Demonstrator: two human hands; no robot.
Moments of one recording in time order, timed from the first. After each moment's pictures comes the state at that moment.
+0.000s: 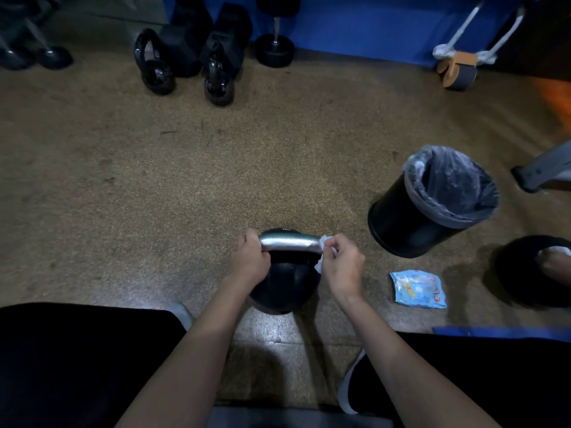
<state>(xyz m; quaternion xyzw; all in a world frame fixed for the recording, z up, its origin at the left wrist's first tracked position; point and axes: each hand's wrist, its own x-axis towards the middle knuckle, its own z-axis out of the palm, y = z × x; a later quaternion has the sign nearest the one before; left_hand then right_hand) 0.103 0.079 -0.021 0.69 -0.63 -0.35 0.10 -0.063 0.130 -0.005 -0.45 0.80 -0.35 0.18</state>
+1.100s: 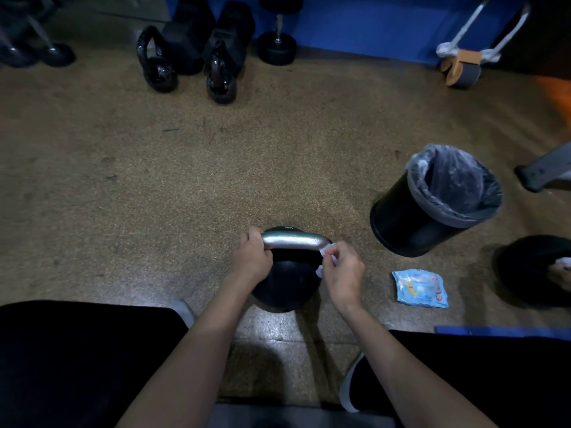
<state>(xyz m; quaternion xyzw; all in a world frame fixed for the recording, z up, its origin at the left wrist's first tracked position) 0.104 0.081 -0.016 0.68 -0.63 -0.36 0.10 -0.058 0.143 -0.011 -0.47 0.77 -0.39 0.19</state>
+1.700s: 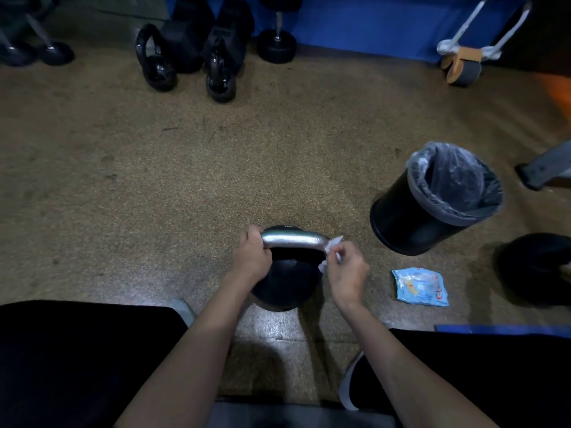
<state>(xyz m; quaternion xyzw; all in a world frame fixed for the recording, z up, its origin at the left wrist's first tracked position) 0.104 0.081 -0.016 0.68 -0.63 -0.37 0.10 -0.058 0.141 -0.009 -0.42 0.79 -0.41 0.17</state>
